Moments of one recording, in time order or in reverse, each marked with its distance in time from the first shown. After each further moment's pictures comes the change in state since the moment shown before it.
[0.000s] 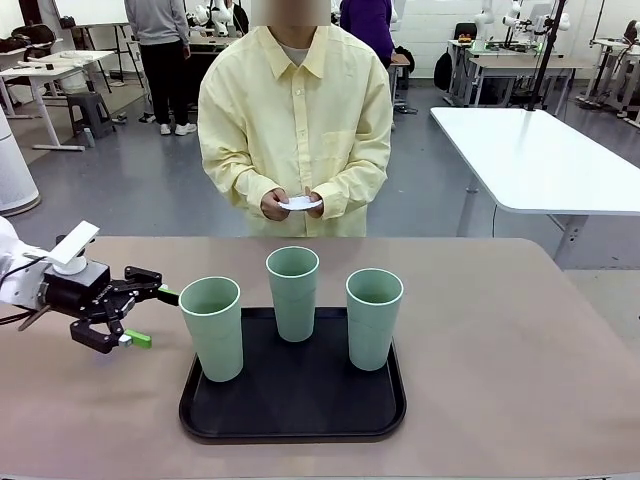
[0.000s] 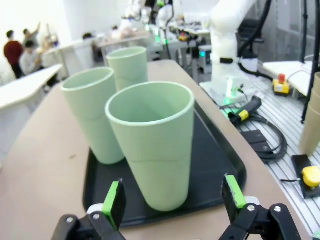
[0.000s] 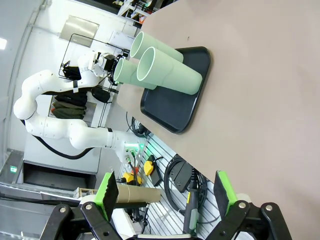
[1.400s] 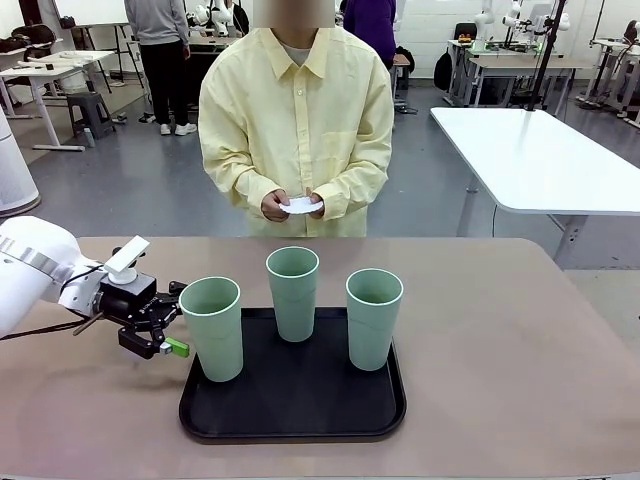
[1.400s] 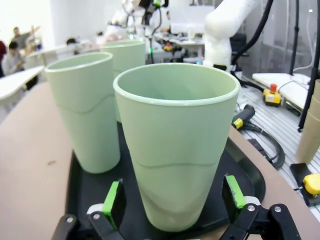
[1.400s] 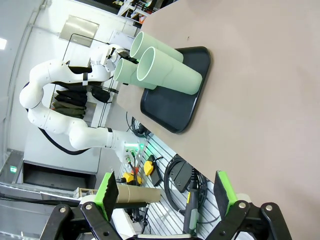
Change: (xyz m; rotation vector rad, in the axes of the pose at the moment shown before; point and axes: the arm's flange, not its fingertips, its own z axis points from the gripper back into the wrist) left arm -0.035 0.035 -0.055 -0.114 -0.061 0.064; right arm 0.000 0.000 0.000 0.000 0.000 0.000
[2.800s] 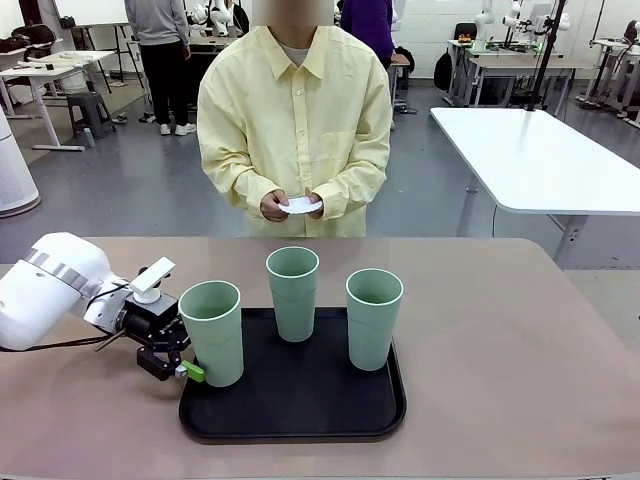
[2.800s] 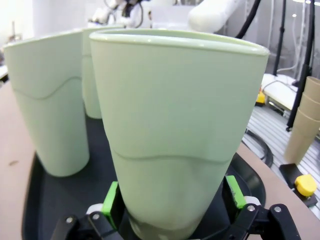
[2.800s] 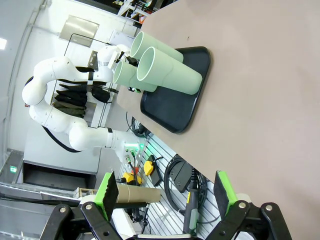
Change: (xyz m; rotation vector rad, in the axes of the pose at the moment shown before) left arm -0.024 0.001 -0.042 -0.109 -0.002 0.042; right arm 0.000 0.000 0.000 0.000 0.000 0.000
